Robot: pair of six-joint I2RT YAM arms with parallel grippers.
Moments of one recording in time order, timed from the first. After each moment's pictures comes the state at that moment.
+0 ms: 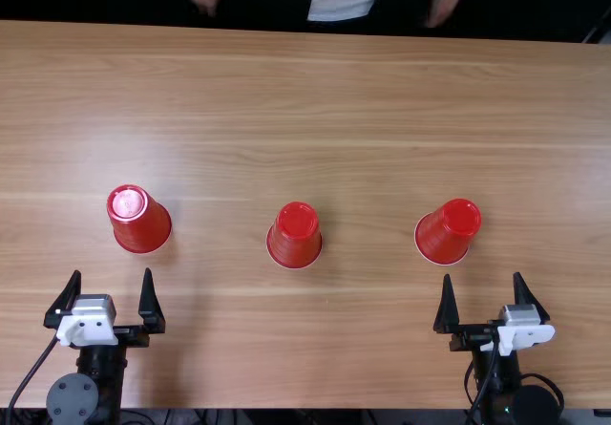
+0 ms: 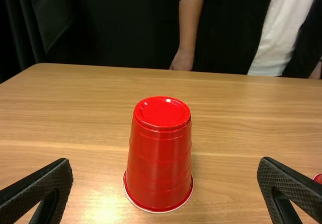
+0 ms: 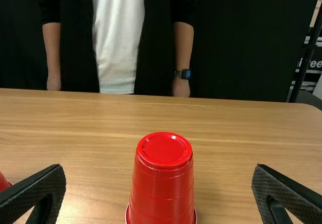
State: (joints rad) left arm -0.05 0.01 0.01 -0.05 -0.08 -0.09; right arm -0.05 0.00 0.03 0.01 -0.09 -0.07
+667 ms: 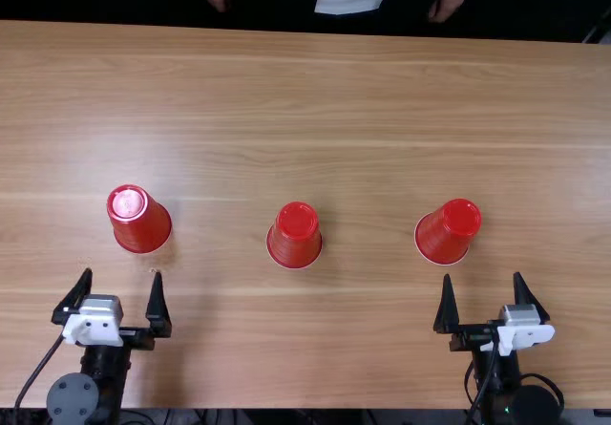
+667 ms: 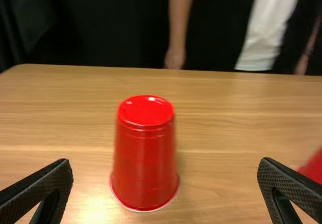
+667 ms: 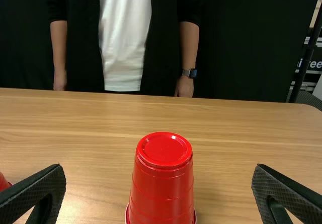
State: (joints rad) left arm -0.05 0.01 0.02 -0.06 0.02 -0.08; right arm -0.05 0.00 0.03 0.01 -0.09 -0.08
